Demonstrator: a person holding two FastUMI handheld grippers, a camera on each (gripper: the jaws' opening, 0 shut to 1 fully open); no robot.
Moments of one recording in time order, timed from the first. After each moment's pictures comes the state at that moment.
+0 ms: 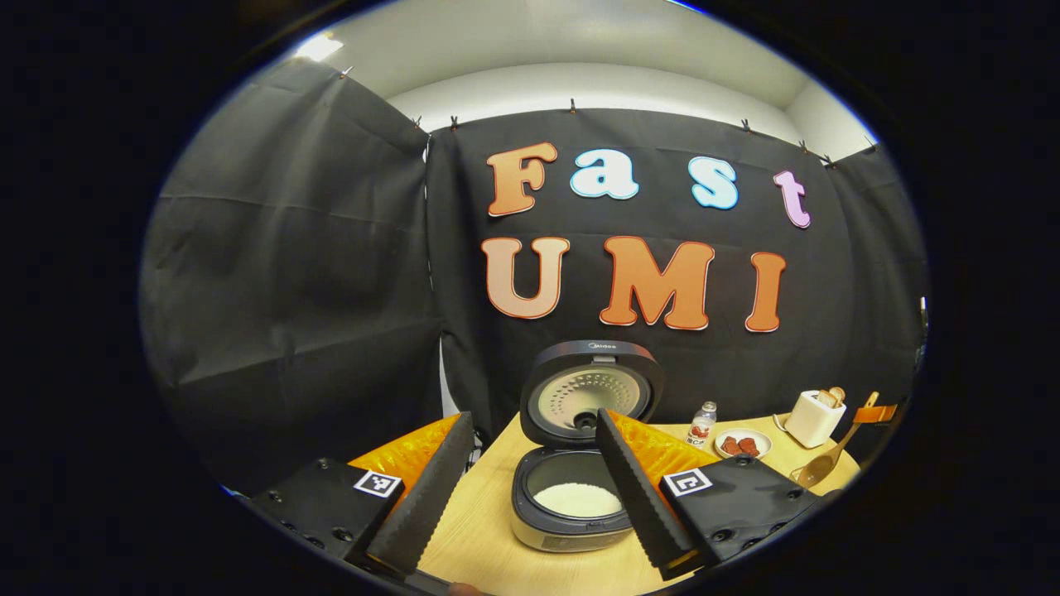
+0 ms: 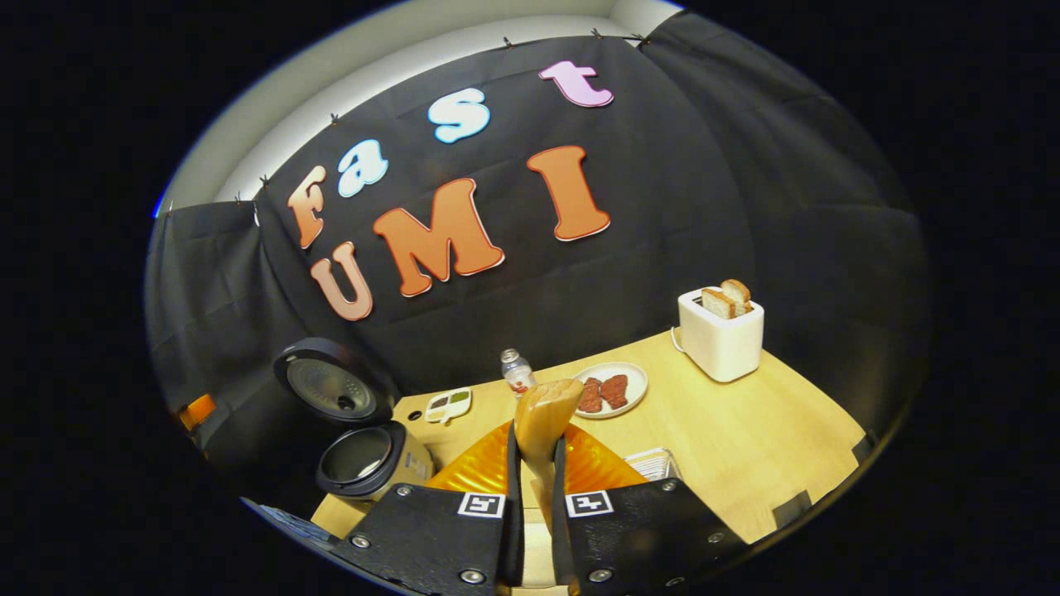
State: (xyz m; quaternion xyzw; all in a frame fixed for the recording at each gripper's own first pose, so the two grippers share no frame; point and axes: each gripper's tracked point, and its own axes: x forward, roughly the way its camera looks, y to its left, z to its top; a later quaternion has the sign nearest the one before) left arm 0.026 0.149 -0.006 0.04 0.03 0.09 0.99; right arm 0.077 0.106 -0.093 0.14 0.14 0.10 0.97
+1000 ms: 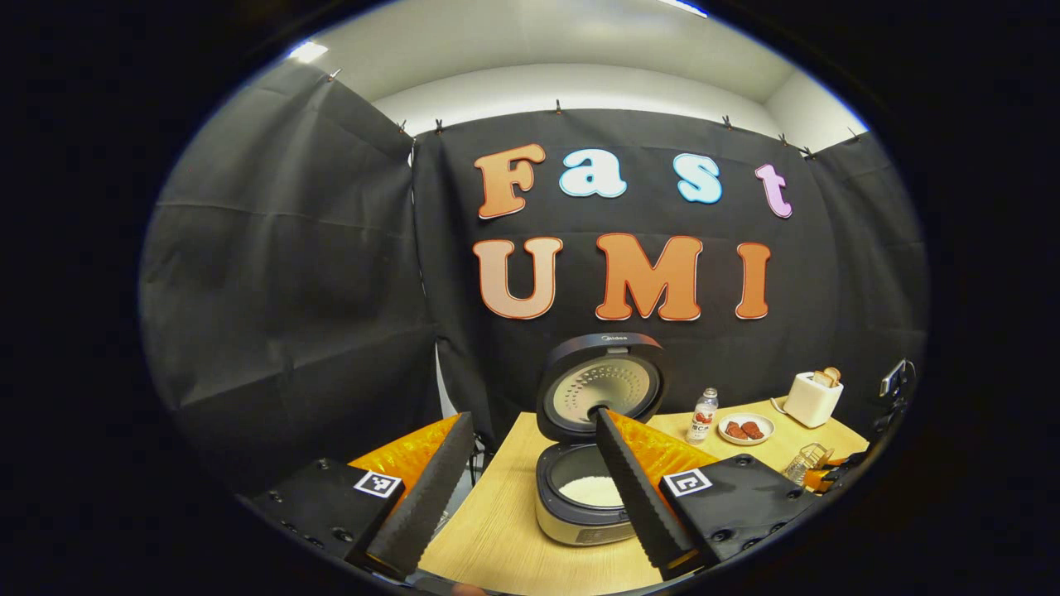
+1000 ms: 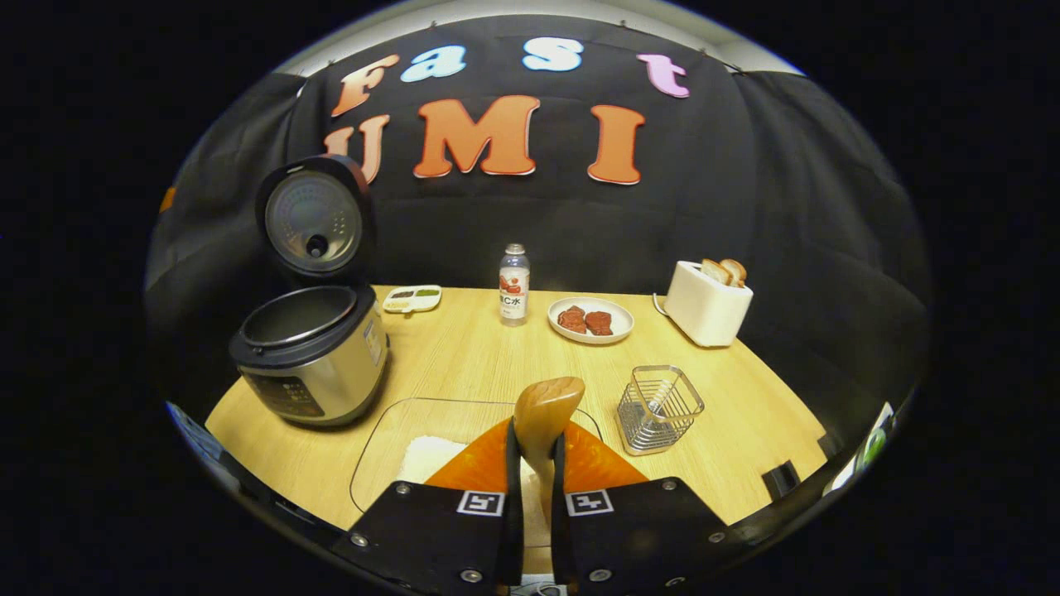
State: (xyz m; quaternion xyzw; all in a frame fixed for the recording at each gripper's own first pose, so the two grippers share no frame) left arm 0.014 0.185 -0.010 0.06 0.03 0.06 1.00; right arm 0.026 0.166 -0.236 -0.02 0.21 0.01 0.98
